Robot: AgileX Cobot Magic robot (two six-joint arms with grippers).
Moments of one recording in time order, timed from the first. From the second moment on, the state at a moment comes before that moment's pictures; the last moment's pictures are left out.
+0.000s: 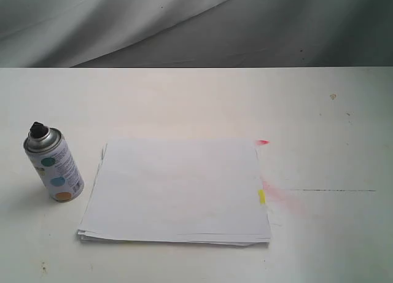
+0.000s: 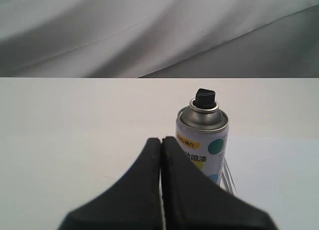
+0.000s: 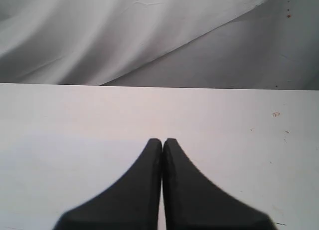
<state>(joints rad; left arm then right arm) 0.09 0.16 -0.01 -0.04 0.11 0.01 0.01 0.07 0.00 0.07 0.13 0.03</state>
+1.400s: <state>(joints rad) 0.09 0.16 -0.01 -0.39 -0.06 -0.02 0.01 0.07 0.00 0.07 0.13 0.03</state>
